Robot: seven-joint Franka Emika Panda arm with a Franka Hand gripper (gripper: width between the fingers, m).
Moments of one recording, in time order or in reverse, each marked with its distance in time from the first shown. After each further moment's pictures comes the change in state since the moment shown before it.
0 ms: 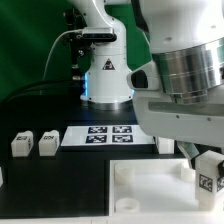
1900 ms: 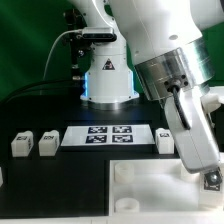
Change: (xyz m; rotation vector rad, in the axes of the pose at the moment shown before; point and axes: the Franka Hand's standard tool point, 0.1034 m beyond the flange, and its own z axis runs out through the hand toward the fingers) arm -0.004 0.003 0.002 0.111 -0.105 0.703
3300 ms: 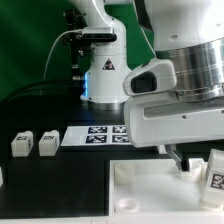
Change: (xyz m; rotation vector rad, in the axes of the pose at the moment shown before) arm -0.004 0.003 -0.004 -0.205 0.071 -1.432
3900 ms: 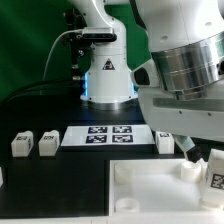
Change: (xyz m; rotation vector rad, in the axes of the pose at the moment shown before) arm 0.000 -0.004 -0.003 0.056 -0.021 0.444
